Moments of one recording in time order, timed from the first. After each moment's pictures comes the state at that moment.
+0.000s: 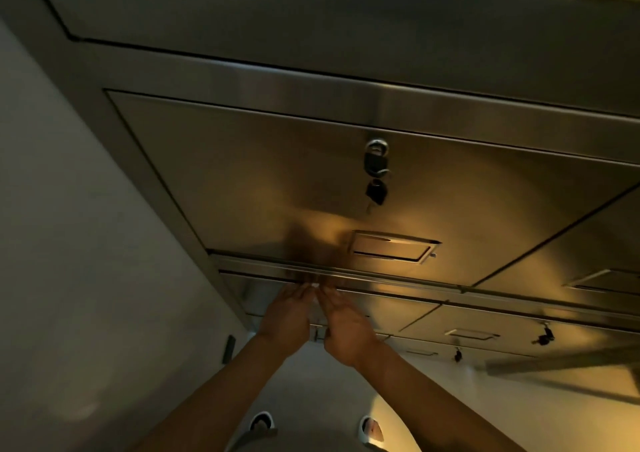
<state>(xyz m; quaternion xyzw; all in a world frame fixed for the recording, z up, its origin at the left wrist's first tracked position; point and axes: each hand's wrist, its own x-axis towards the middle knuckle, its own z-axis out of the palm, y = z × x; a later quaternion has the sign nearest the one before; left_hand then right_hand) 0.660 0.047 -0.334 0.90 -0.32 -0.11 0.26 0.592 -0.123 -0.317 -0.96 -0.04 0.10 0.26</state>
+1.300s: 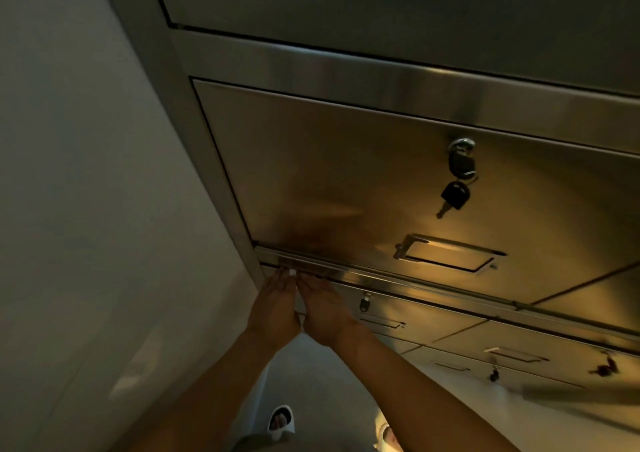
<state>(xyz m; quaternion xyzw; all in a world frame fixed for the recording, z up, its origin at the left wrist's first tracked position) 0.681 0.131 -0.335 0.94 -0.21 -0.08 0.27 0.662 -0.021 -0.317 -0.95 -0.13 0.12 0.27</state>
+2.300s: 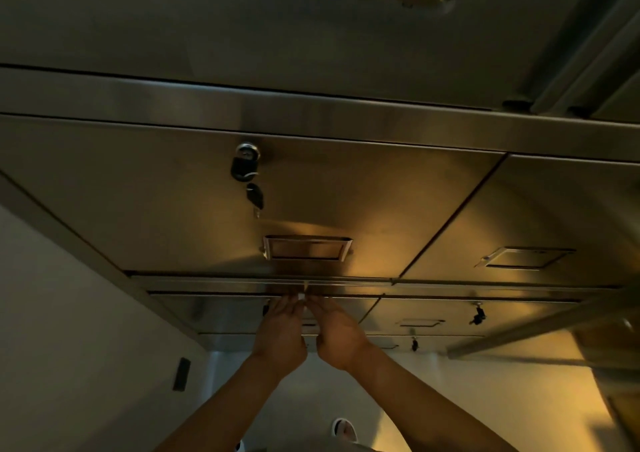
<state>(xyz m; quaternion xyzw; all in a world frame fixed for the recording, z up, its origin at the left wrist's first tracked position) 0.611 -0.055 -0.331 0.91 -0.34 -0.10 0.20 0.547 -0.220 -0.304 -0.95 -0.02 0.08 0.29</state>
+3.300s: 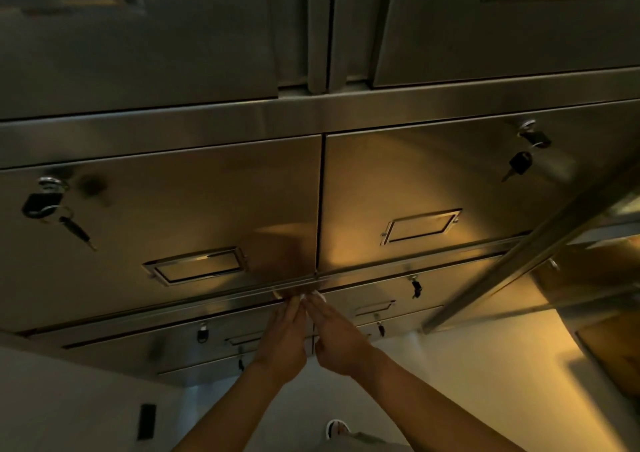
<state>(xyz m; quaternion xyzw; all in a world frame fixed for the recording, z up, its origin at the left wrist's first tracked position) 0.562 -0.170 -0.323 0.86 -0.44 -0.19 0.19 0.470 -0.322 -0.308 -0.95 0.05 0.04 0.32</state>
